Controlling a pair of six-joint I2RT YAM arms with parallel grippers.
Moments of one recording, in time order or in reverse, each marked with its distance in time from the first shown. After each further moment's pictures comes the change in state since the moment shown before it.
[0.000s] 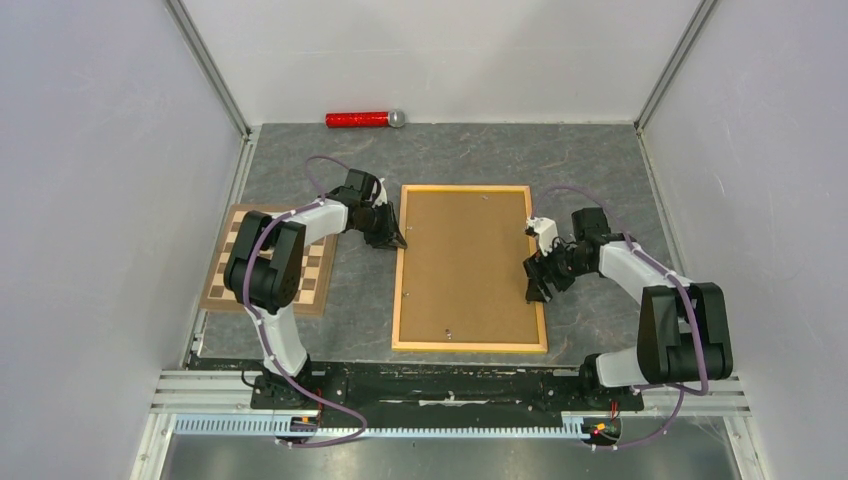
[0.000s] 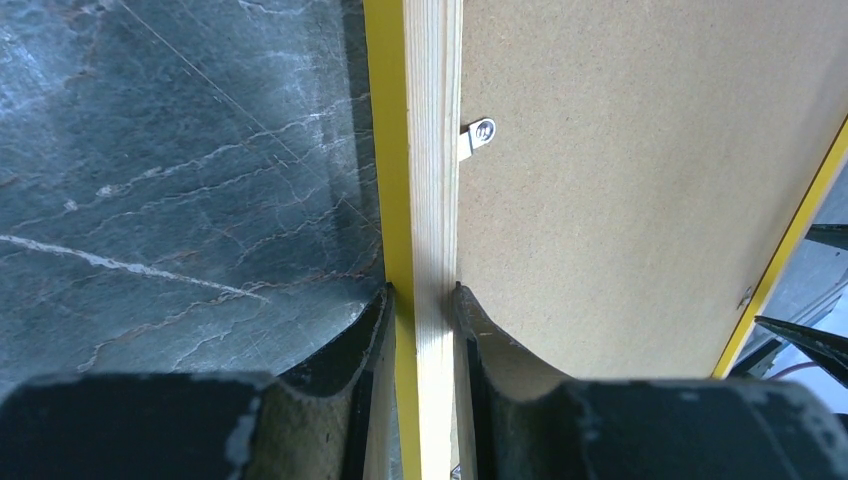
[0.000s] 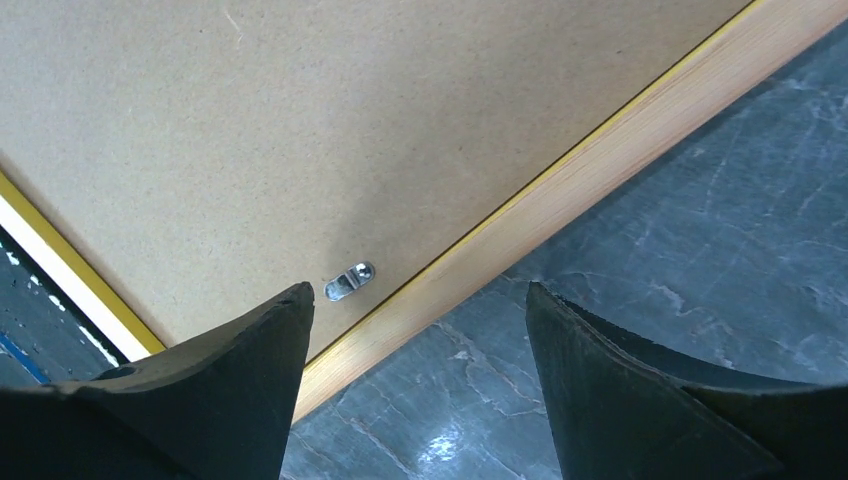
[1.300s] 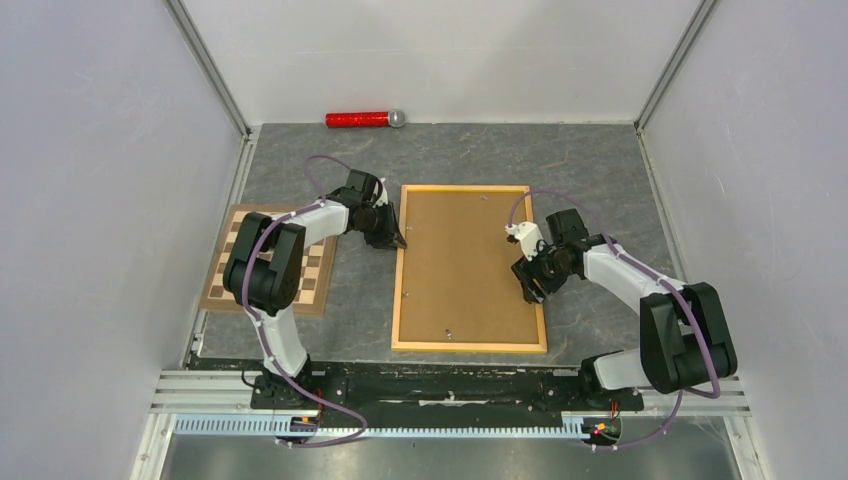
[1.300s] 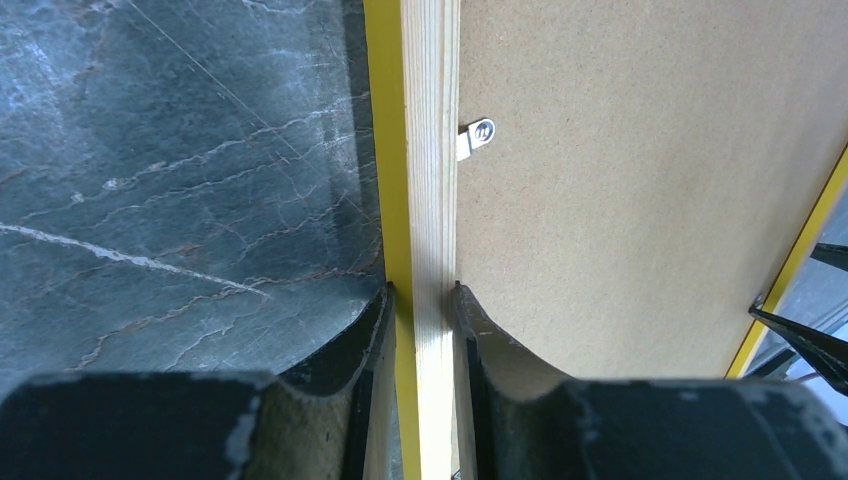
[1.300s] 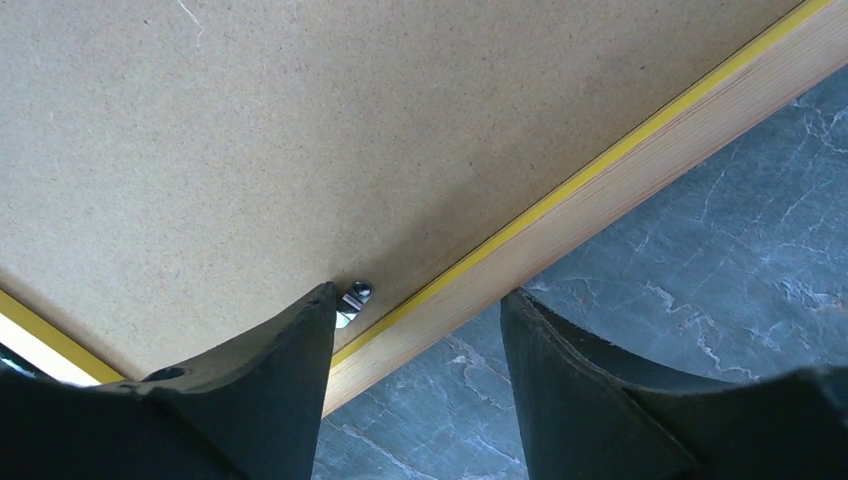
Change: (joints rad) left arm -0.006 -0.014 -0.009 0.007 -0.034 0.001; right arm 0.191 -0.022 -0.008 0.032 0.255 0.093
